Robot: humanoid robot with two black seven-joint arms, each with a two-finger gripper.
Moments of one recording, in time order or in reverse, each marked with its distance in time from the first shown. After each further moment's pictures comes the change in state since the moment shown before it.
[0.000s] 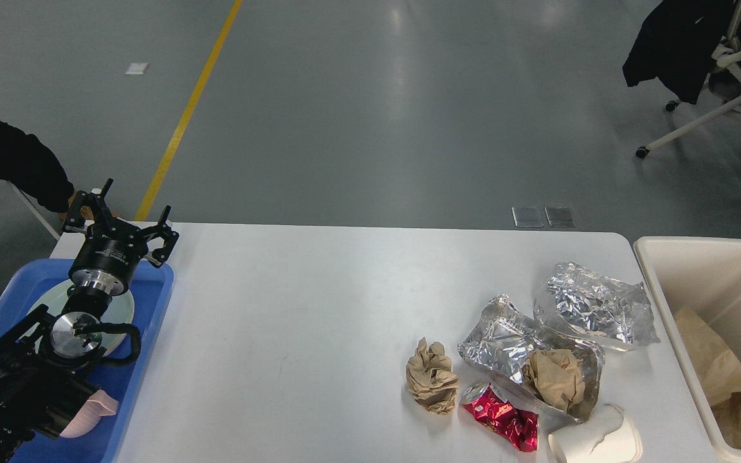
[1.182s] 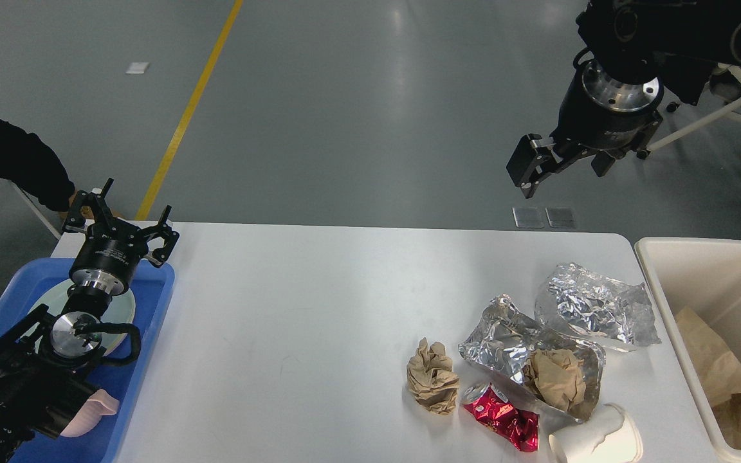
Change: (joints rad) left arm 0.000 0.000 0.000 0.000 0.000 0.000 0.000; right arm 0.961 0.467 0.205 0.366 0.045 0.771 0.003
